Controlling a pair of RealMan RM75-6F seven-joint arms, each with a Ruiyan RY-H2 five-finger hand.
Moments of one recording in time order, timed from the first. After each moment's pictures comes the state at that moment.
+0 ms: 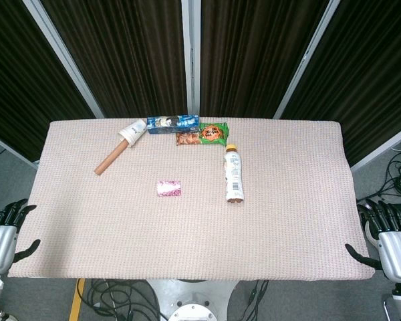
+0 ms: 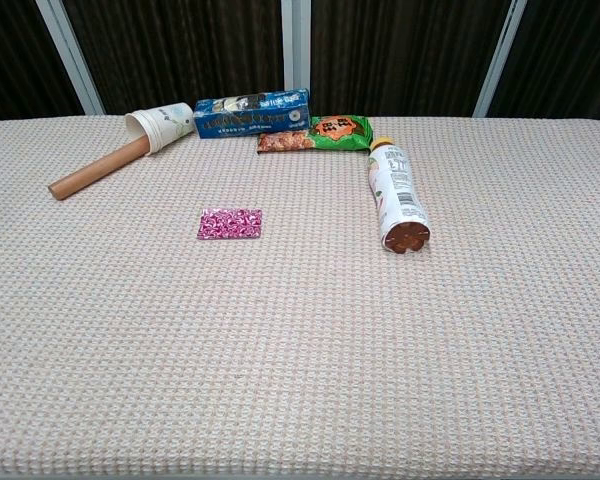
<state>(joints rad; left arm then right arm) -0.04 -1.12 -0.01 -1.67 1.49 1.53 0.13 0.02 -1.03 0.02 -1.66 -1.58 1.55 0.04</state>
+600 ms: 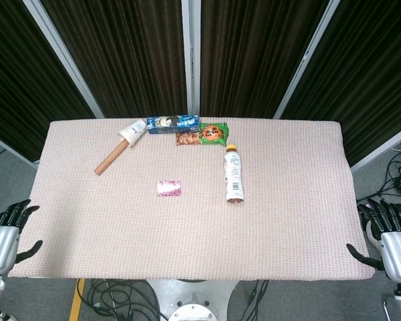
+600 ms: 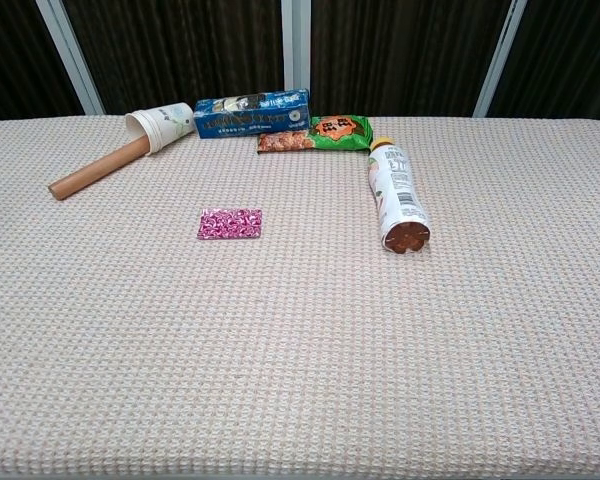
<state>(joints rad) -0.04 -1.12 0.00 -1.67 1.51 1.52 0.11 0.02 -1.03 0.02 -1.66 -1.59 1.57 0.05</state>
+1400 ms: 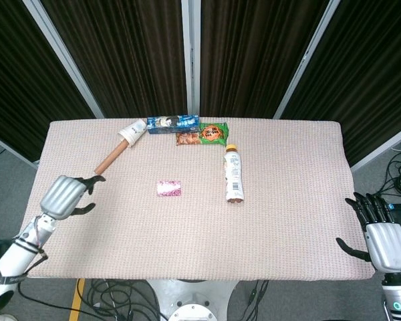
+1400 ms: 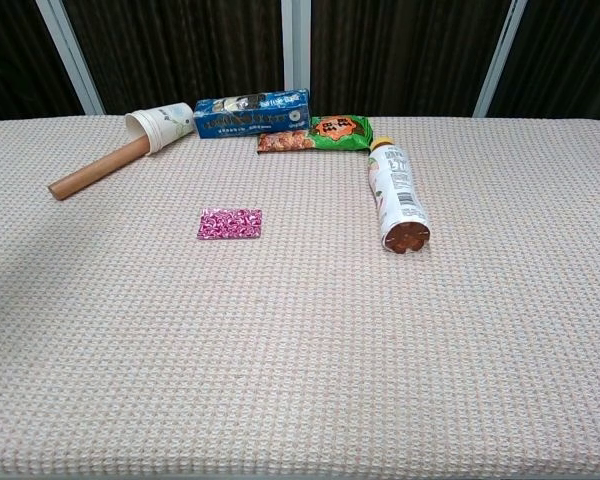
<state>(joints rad) -0.48 -1.20 -0.11 -1.45 1.64 1.11 -0.08 0.07 -1.03 0.04 -1.73 -1.57 1.49 -0.05</state>
